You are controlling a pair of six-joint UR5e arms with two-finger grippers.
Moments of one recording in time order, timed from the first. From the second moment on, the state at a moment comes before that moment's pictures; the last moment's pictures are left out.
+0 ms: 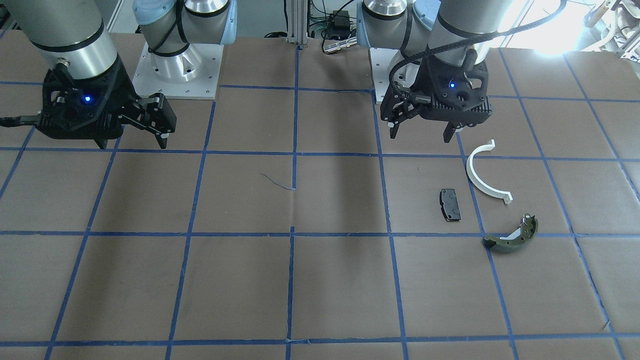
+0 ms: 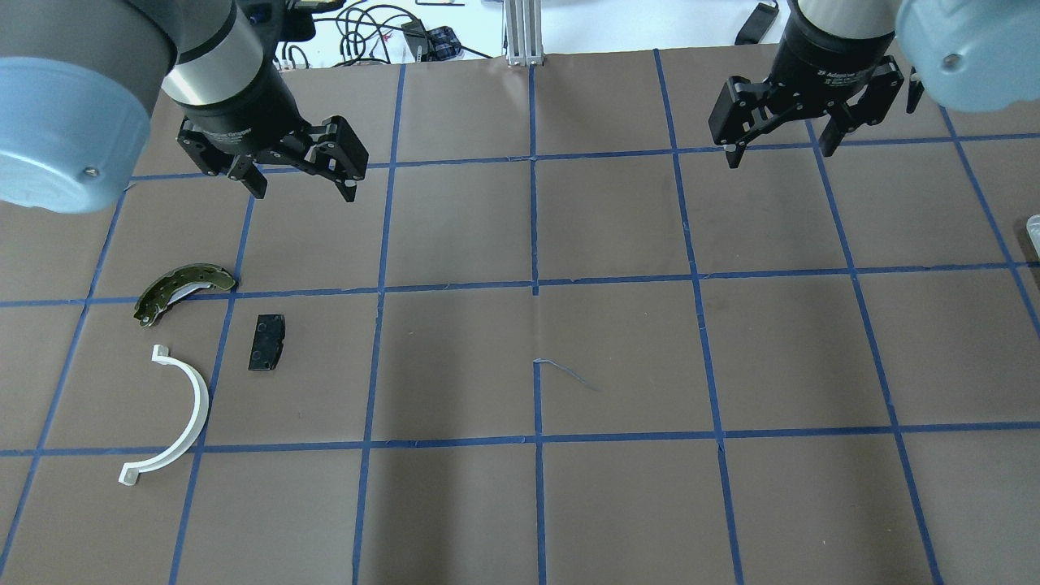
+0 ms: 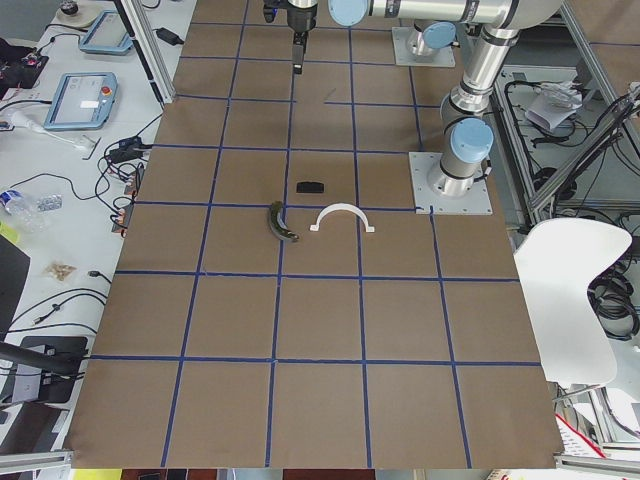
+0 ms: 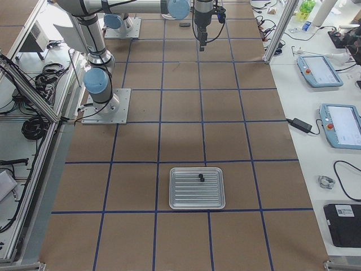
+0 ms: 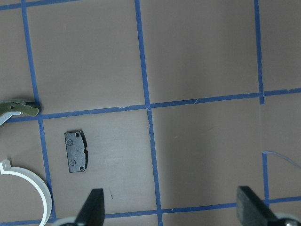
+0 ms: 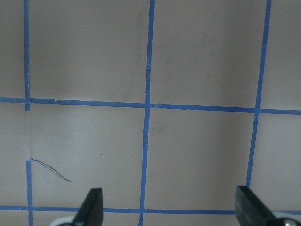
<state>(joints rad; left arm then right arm) -1.63 -1.58 -1.57 -1.50 1.59 0.02 1.57 -1.50 1.50 -1.59 -1.62 -0.06</state>
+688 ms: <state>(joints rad) -1.63 -1.58 -1.57 -1.50 1.59 0.03 1.57 -1.51 1.51 -1.59 -1.59 -0.06</state>
